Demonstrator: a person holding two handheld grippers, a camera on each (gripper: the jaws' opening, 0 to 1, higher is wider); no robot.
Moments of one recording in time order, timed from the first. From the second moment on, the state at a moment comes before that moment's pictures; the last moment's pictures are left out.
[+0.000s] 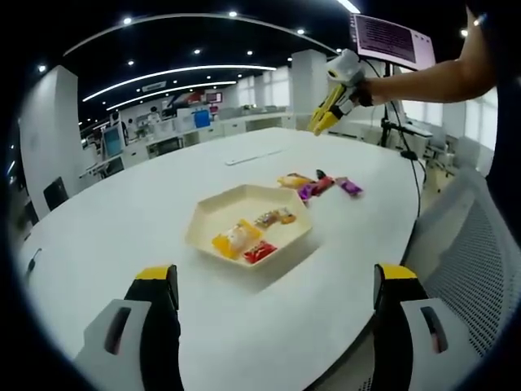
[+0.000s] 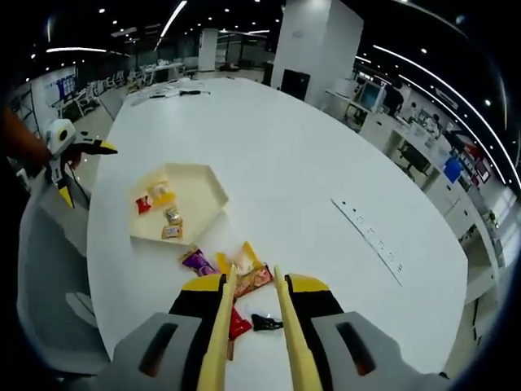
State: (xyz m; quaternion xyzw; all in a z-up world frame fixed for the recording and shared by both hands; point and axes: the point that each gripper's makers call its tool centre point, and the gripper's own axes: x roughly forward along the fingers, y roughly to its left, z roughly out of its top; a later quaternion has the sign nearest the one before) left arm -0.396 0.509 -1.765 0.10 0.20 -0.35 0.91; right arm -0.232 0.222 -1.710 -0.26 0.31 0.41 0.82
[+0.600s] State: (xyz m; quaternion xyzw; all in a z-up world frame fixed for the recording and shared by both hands) left arm -0.396 0.509 -1.763 0.10 0.20 -0.35 0.91; right arm -0.207 0.245 -1.747 -0.23 0.35 0.37 0.83
